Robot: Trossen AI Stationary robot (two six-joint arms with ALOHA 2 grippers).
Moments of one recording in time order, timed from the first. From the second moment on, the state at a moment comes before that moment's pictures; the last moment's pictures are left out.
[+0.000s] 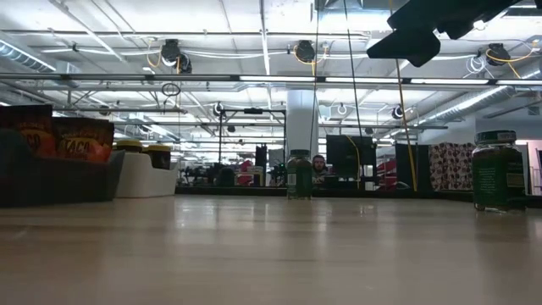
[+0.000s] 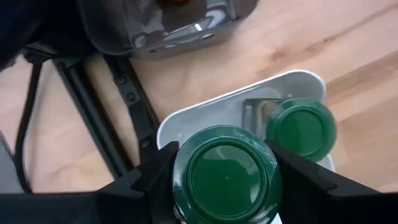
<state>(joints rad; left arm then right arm) -1.17 1.40 1.15 -1.51 -0.14 -2.30 0.39 1.07 0.65 -0.03 0.35 0.22</state>
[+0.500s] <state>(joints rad) -1.10 1.40 1.15 -1.55 -0.19 -2.31 0.39 1.07 0.65 -0.02 0.35 0.22</state>
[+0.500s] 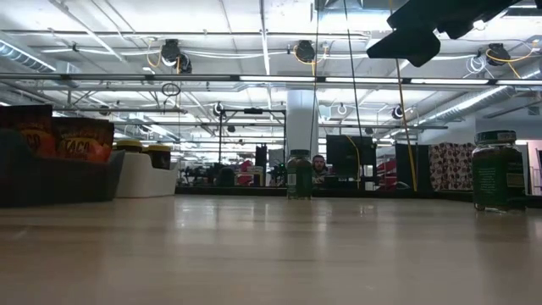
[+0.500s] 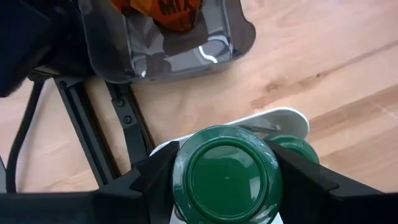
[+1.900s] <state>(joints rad) -1.09 1.61 1.15 -1.50 -0.20 -2.27 0.36 1.07 0.65 -0.03 0.34 0.22</state>
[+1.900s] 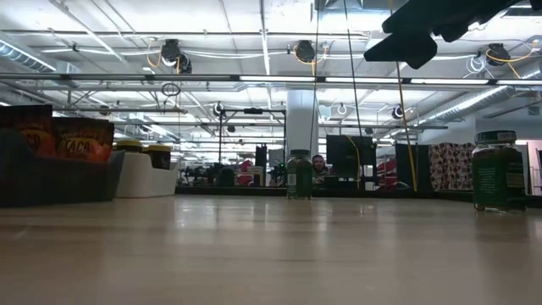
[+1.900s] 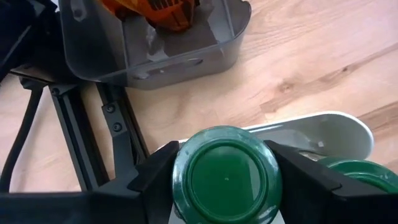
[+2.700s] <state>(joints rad) -1.09 1.61 1.23 -1.57 -0.20 -2.21 0.36 1.07 0.65 -0.03 0.34 0.22</state>
